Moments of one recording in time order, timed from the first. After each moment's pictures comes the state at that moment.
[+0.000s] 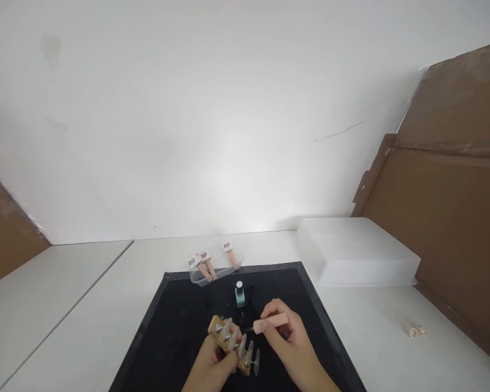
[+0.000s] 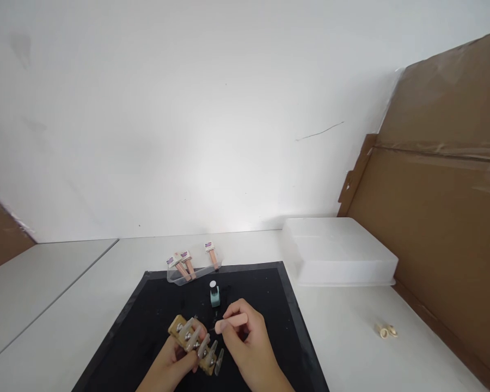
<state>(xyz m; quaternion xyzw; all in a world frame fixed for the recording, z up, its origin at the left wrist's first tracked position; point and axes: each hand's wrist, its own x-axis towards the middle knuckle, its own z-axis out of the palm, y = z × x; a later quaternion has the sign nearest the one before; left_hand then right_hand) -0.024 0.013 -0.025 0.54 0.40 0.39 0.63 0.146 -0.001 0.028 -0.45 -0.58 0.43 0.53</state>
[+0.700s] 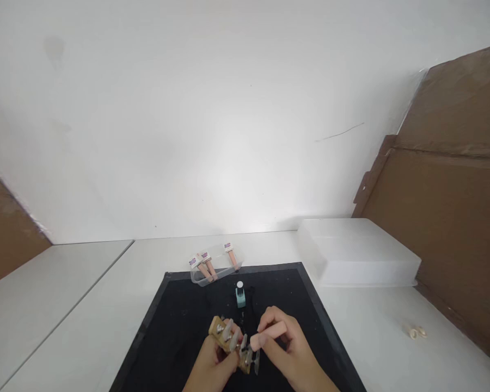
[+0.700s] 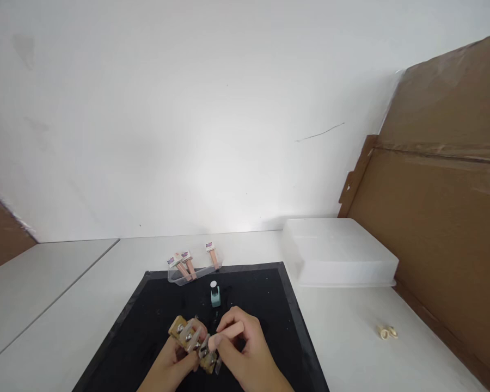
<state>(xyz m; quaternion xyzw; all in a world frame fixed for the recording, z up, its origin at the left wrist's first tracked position) -0.021 0.012 -0.019 0.55 0.40 0.40 0.62 0.147 -0.007 0.037 -0.42 -0.61 0.43 0.50</state>
